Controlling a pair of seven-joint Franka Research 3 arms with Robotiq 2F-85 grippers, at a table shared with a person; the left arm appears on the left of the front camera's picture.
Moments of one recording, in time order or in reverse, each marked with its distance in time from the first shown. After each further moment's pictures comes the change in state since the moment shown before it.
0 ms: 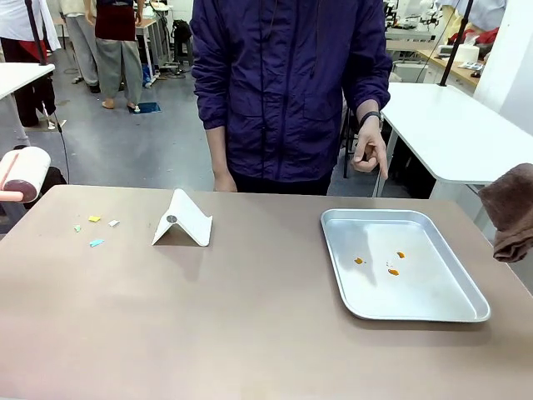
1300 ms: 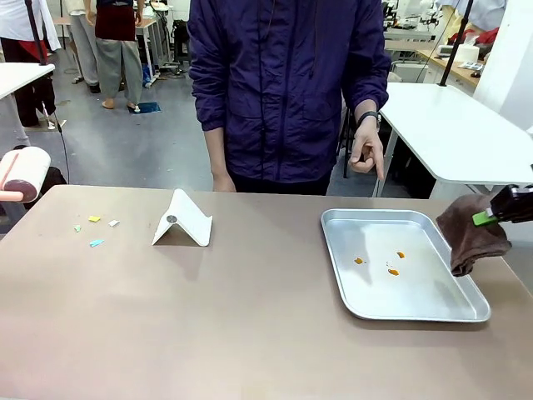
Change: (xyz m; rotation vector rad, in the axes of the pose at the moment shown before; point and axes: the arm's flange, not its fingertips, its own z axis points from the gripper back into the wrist) left arm 0.000 0.000 0.000 0.001 0.001 0.000; right arm 0.088 -0.049 -0.106 -0.906 0.288 0.096
